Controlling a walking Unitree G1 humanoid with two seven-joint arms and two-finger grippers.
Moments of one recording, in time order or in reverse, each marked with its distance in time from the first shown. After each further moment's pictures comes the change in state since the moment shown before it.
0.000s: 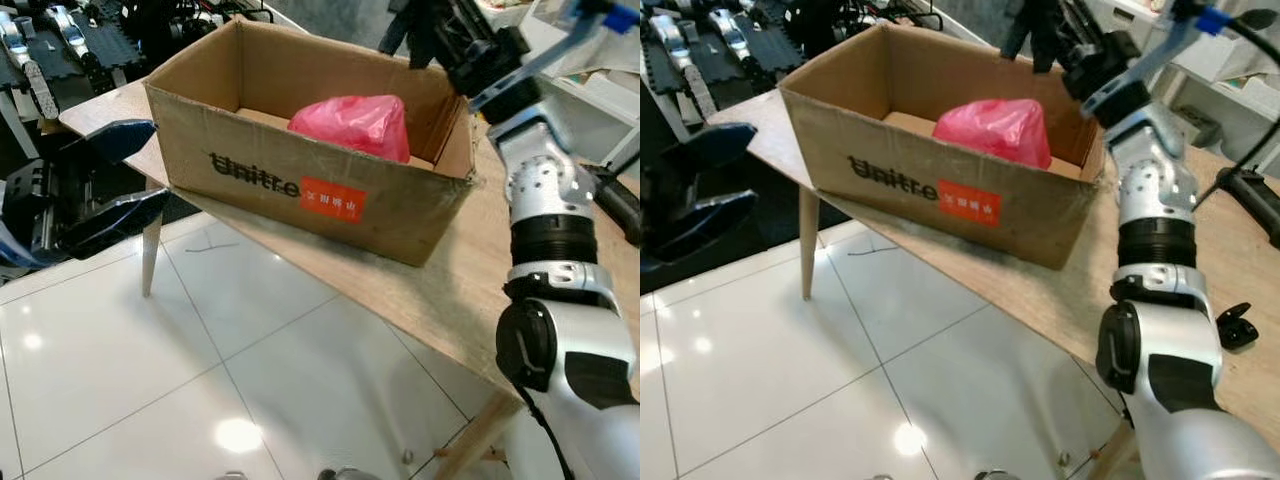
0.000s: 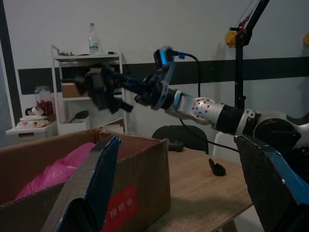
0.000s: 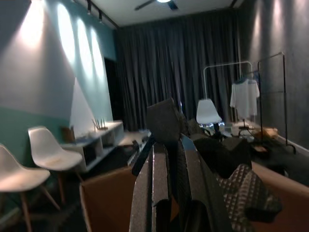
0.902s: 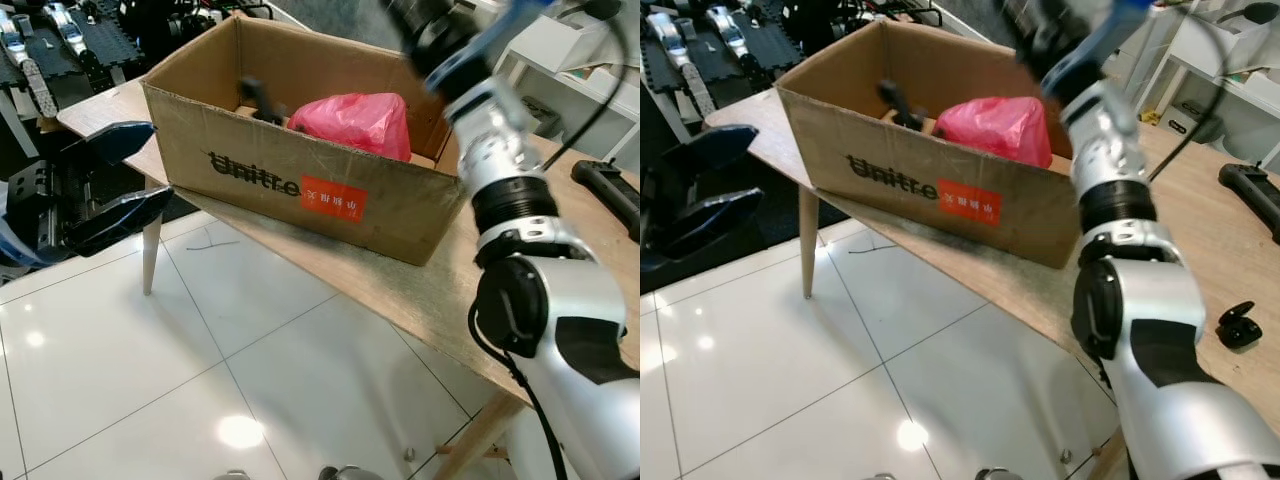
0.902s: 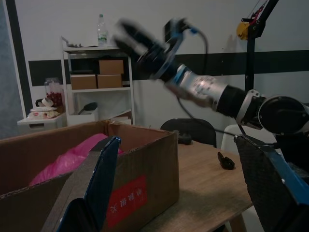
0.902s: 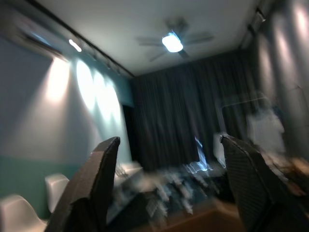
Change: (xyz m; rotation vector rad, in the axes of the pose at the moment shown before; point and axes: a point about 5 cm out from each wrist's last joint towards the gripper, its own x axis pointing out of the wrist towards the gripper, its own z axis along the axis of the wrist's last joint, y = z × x) left arm -0.002 0.002 -0.002 0.011 0.027 0.031; right arm 0.028 0.017 0.041 0.135 -0.278 0.084
